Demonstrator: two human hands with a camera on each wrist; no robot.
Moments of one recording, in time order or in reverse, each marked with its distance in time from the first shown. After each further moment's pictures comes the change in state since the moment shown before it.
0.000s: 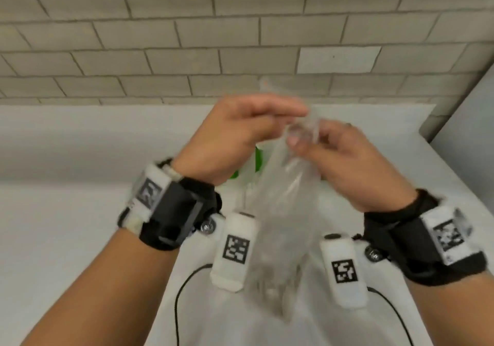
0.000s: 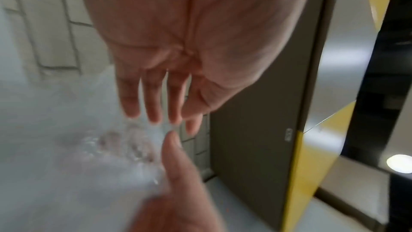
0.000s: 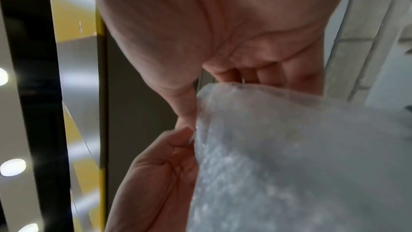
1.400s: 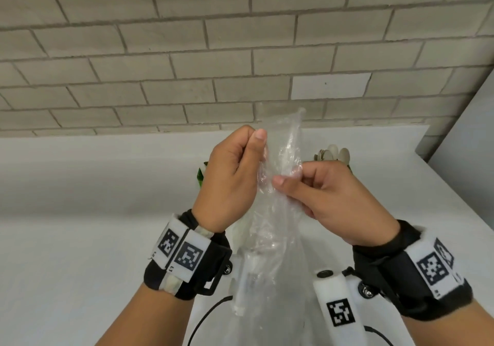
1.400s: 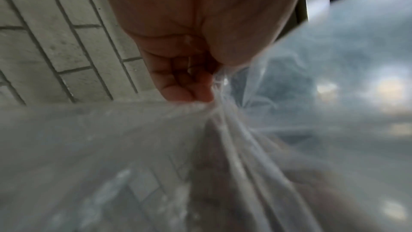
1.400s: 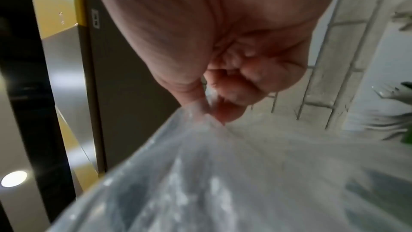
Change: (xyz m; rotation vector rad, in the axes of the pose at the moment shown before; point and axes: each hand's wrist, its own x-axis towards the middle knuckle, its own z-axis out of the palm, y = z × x) left_hand 0.016 -0.027 0.008 0.313 0.293 0.256; right_hand 0.015 0.010 0.003 -0.012 -0.025 0.084
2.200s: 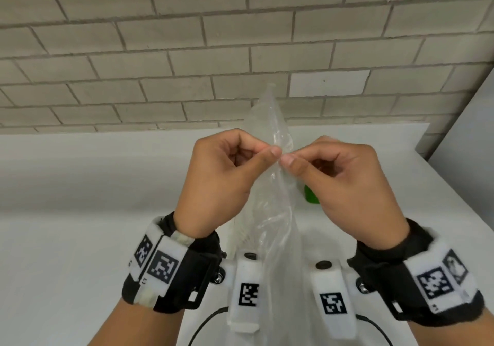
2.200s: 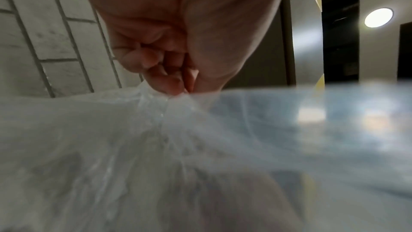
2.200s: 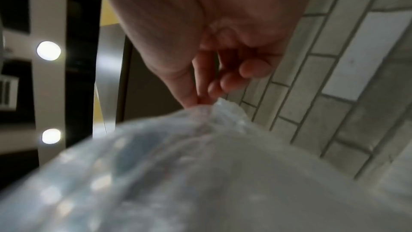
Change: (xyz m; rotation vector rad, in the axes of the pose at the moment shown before) left_hand -0.009 0.016 -0.002 -0.193 -0.033 -0.151; right_hand -0.010 -0.014 -0.010 0.025 0.248 -0.216
